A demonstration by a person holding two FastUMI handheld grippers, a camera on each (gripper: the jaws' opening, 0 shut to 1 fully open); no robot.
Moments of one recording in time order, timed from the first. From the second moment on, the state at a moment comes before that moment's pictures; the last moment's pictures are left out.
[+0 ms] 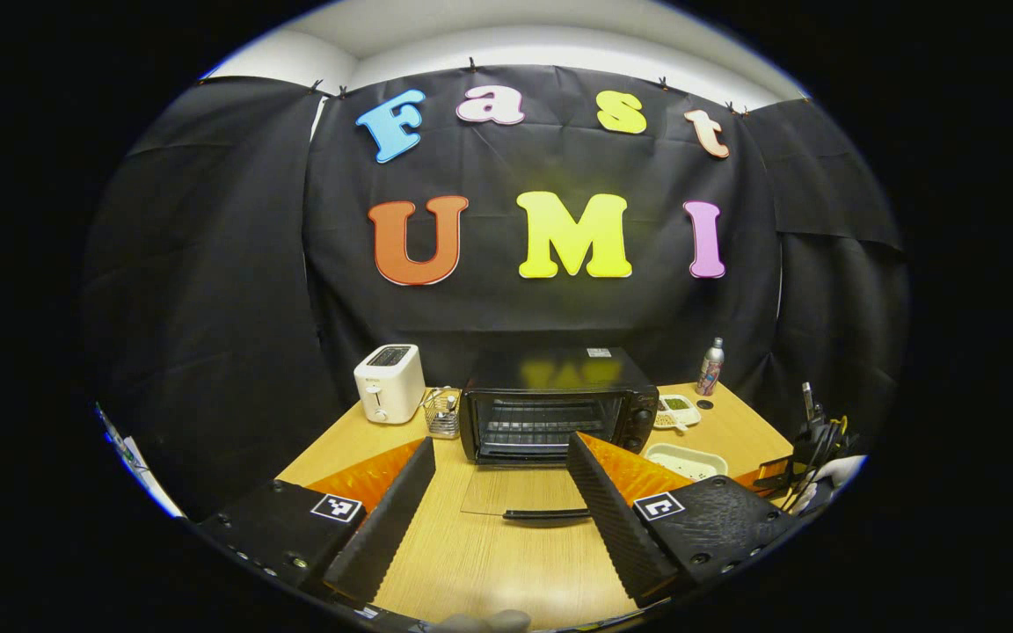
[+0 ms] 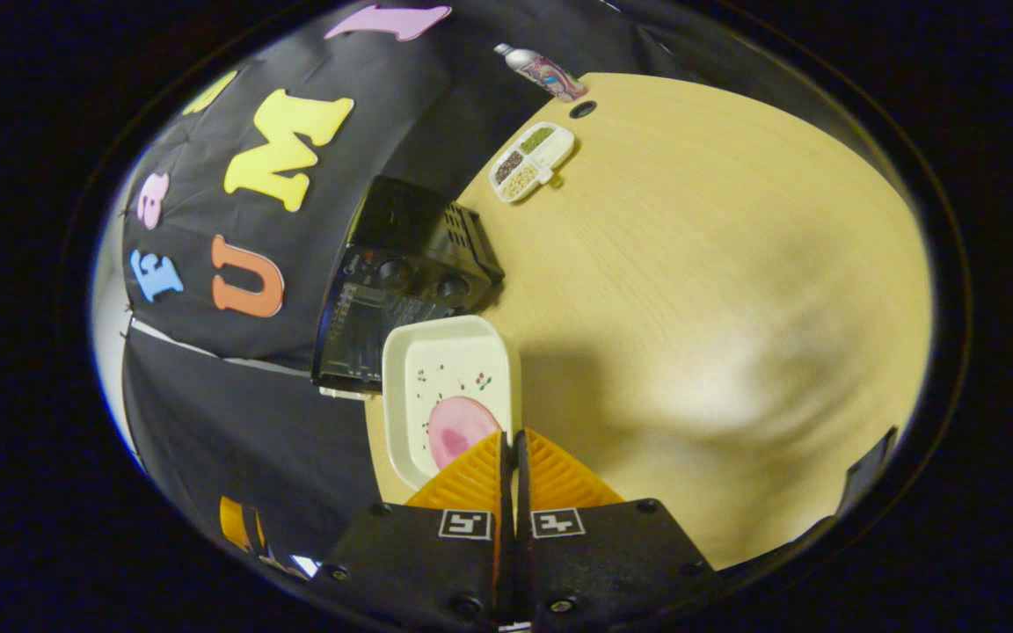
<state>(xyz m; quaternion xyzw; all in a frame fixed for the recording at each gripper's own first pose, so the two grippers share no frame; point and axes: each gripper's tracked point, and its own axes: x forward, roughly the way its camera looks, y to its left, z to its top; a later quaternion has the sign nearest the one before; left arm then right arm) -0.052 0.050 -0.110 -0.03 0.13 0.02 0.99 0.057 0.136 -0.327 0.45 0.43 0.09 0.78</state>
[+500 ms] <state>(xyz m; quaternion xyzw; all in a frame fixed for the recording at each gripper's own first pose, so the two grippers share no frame) -0.062 0.092 -0.105 0.01 0.14 0.04 0.99 0.106 0.270 -0.345 0.55 0.39 0.02 0.74</state>
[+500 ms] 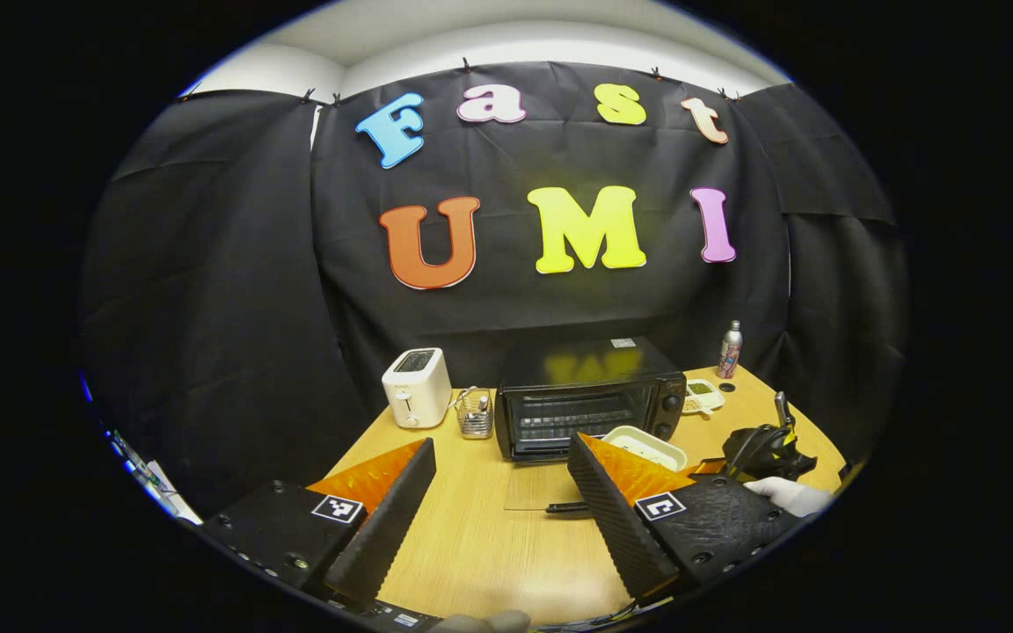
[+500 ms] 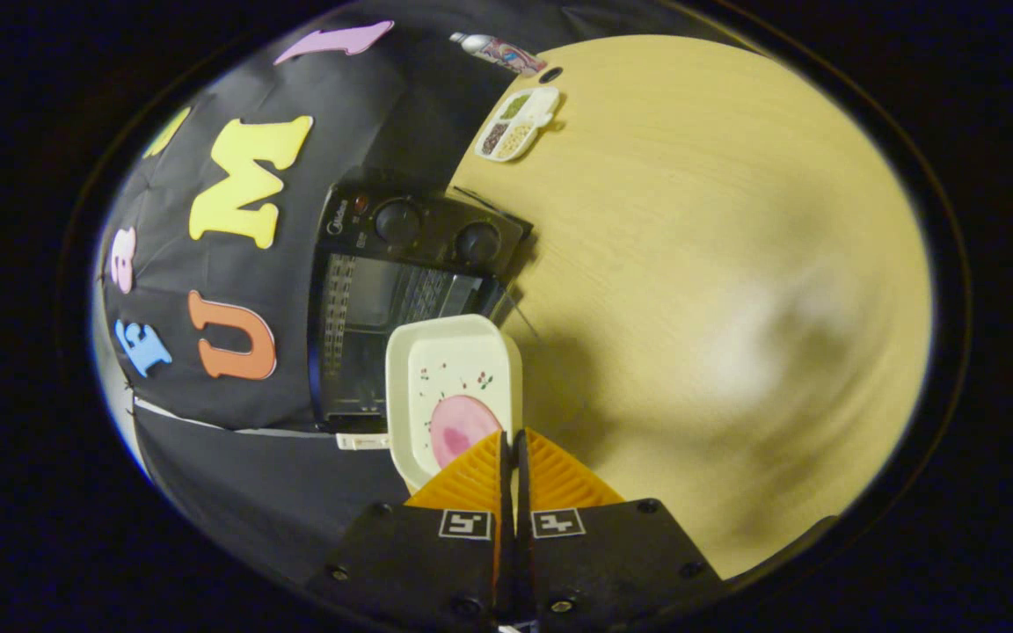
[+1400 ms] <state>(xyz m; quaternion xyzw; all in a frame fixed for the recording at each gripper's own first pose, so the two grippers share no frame) -0.049 0.157 -0.127 -0.01 0.18 0.11 0.98 0.246 0.341 -0.333 0.58 0.32 0.01 0.75</state>
